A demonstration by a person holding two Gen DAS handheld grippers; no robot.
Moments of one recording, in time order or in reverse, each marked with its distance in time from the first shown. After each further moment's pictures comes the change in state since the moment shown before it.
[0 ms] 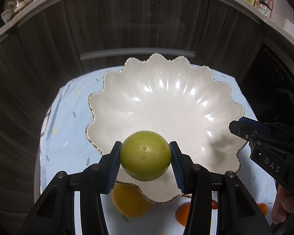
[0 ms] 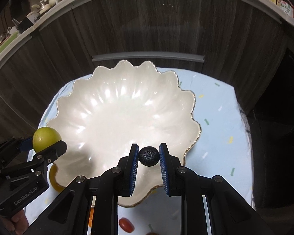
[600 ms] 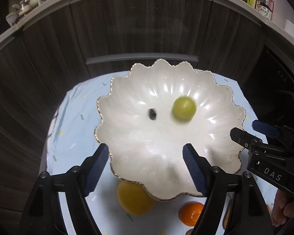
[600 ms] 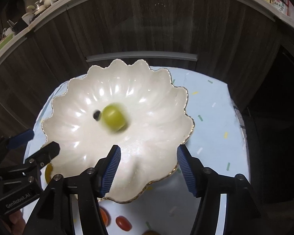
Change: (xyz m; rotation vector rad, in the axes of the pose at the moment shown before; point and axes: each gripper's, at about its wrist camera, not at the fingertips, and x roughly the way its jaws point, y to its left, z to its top) left arm -0.016 0.002 -0.002 0.003 -0.050 0.048; right arm -0.013 -0.001 -0.005 0.018 -0.033 -0.061
